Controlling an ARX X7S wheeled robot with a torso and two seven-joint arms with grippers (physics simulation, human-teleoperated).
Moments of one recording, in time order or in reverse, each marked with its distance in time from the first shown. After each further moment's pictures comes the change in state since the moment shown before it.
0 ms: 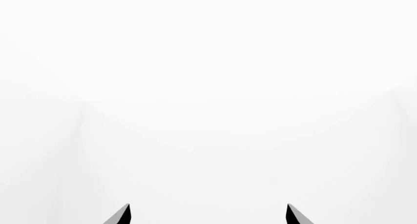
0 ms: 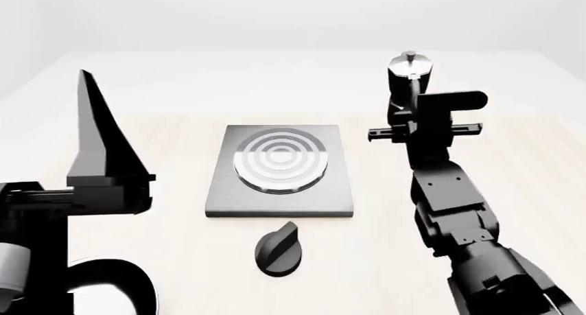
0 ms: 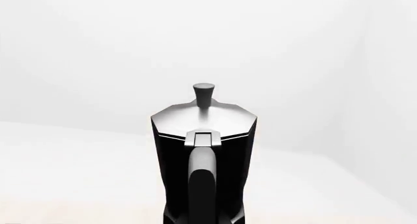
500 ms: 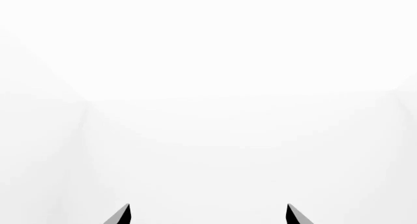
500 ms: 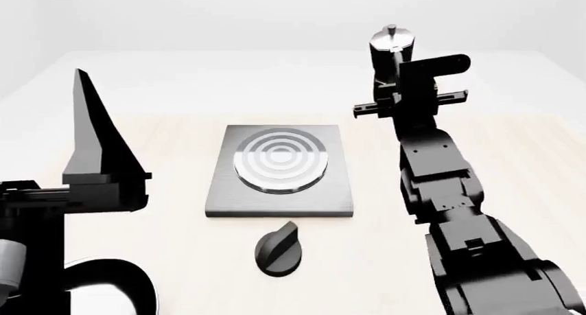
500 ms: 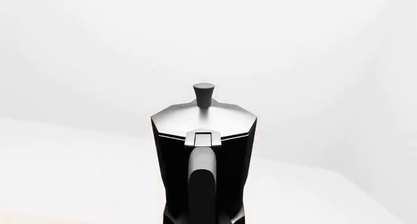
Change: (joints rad) left arm 0.007 -0.006 -0.013 -0.011 -0.007 0.011 0.002; right arm 0.158 -0.128 0.331 0.175 -0.364 0.034 -0.130
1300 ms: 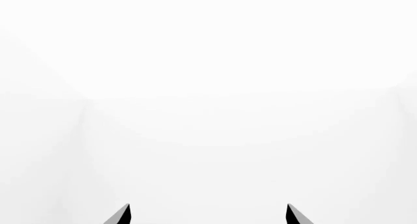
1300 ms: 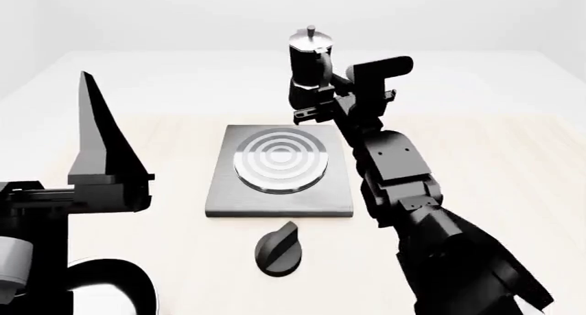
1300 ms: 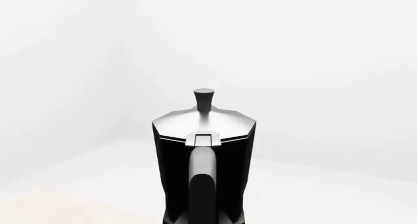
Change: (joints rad) left arm 0.002 0.005 0.004 -0.006 0.000 -0.002 0.007; right arm 0.008 -0.096 -0.593 0.000 0.750 -0.123 -0.229
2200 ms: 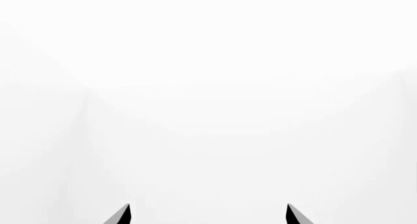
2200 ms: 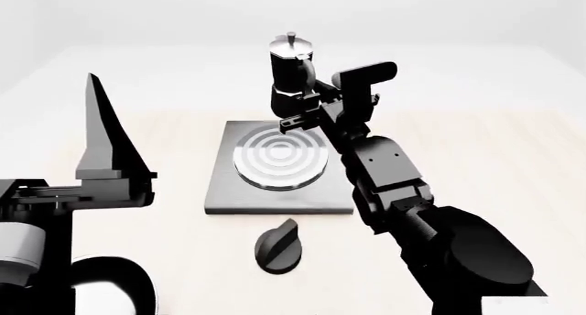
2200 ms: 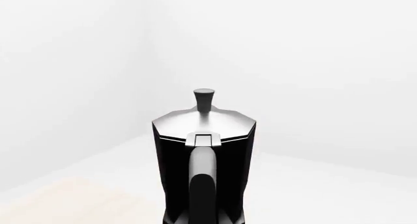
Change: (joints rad) left arm -0.011 -0.001 0.002 0.000 -0.020 -0.044 -0.007; right arm 0.017 -0.003 -0.637 -0.023 0.611 -0.131 -0.007
